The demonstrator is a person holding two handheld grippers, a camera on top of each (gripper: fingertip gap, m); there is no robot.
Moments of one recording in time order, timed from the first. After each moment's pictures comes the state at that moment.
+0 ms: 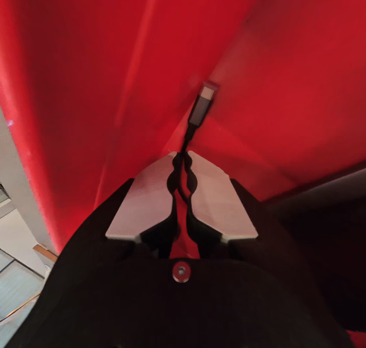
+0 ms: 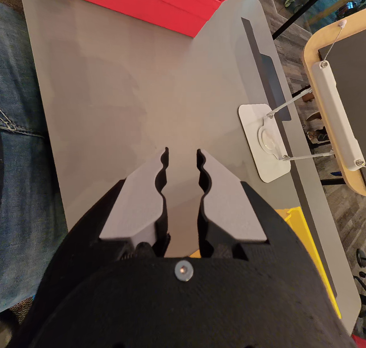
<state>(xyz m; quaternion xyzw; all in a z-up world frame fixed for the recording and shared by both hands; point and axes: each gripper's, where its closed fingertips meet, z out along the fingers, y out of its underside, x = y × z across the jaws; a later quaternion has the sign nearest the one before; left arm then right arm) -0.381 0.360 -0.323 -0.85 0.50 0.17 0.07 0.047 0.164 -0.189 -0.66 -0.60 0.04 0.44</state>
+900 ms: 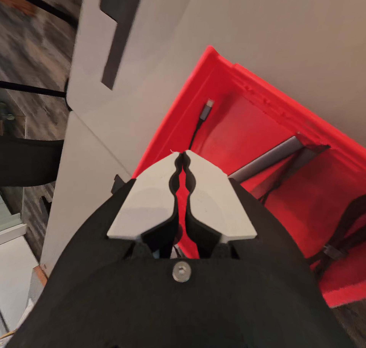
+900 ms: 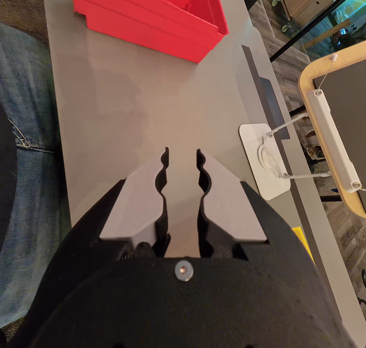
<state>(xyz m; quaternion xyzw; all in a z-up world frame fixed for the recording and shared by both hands) -0.326 0.334 -0.189 -0.82 0.48 0.15 0.27 0.025 0.156 -0.175 -0.64 -0.61 0.06 0.46</state>
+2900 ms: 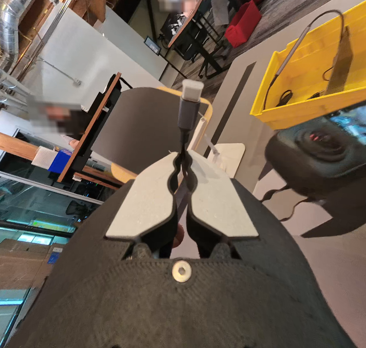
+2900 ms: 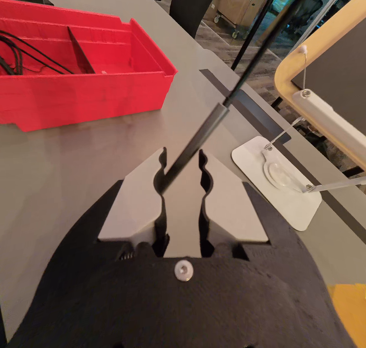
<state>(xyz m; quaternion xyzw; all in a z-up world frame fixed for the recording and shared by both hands) -0.020 0.235 -0.004 -0.55 0.53 0.09 0.64 -0.062 0.249 -0.176 -0.71 -0.45 0.13 0.53</state>
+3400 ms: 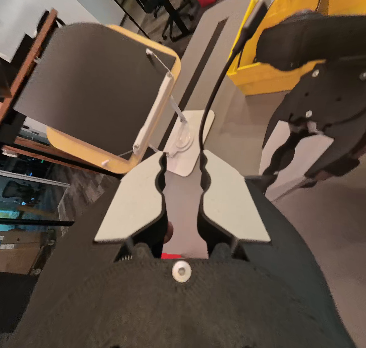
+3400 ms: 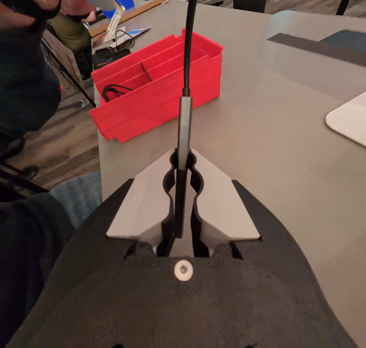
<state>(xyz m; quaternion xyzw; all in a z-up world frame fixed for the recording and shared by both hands) -0.040 0.258 -0.075 -0.64 0.54 0.03 0.54 -0.056 0.217 -0.204 -0.73 -0.39 0.39 0.41</state>
